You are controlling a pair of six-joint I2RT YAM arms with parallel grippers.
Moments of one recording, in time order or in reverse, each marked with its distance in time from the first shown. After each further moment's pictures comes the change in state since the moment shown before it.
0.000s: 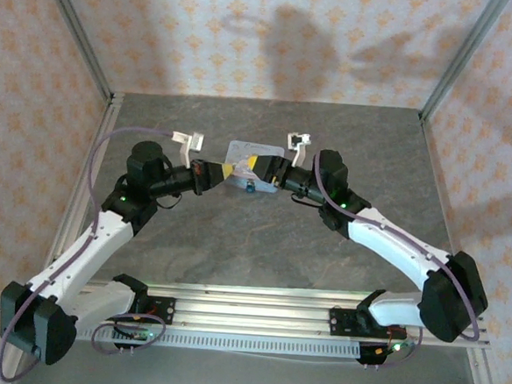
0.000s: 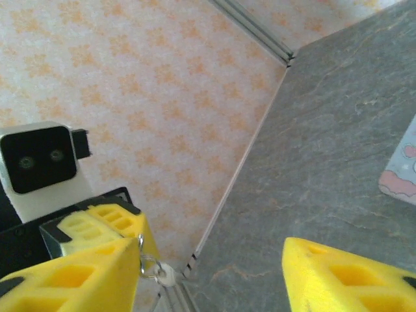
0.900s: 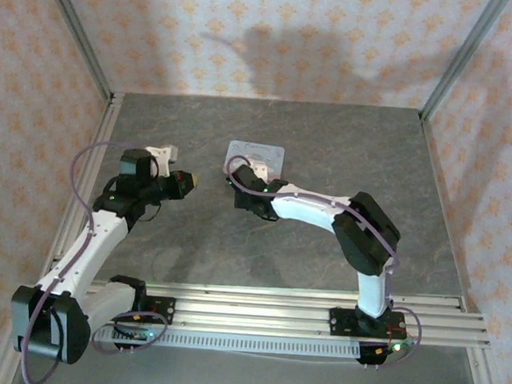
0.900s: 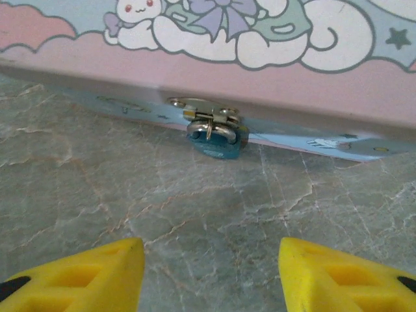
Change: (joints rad) left arm 0.224 0.010 -0.079 -0.341 -0.243 0.172; right arm 0.242 0.654 0.454 -0.710 0.757 -0.120
